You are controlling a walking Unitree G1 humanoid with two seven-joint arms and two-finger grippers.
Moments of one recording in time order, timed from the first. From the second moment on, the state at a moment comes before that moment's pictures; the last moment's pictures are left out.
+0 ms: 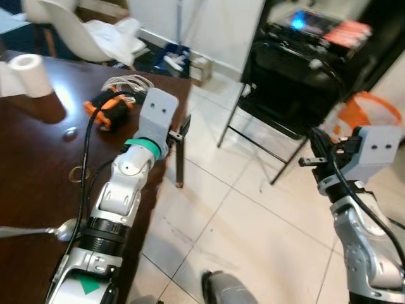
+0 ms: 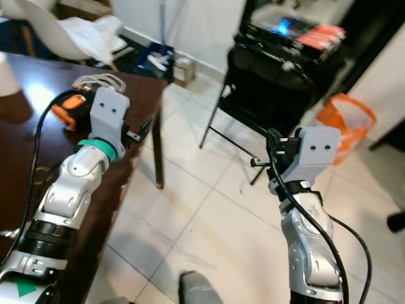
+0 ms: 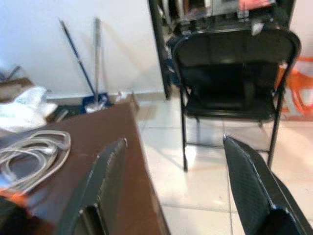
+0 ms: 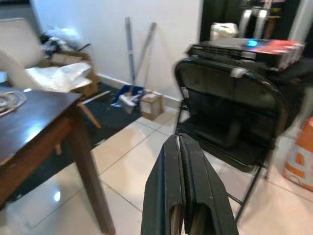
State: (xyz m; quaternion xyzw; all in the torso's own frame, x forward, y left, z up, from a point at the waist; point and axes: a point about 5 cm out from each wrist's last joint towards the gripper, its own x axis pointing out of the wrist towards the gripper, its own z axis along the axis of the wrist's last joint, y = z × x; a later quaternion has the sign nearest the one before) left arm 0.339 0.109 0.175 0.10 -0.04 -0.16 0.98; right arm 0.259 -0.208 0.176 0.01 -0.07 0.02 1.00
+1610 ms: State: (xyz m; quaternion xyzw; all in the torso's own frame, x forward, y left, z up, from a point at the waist) left arm 0.339 0.100 0.177 0.10 -0.05 -0.17 0.98; right arm 0.258 -0.210 0.177 0.01 -0.08 0.01 1.00
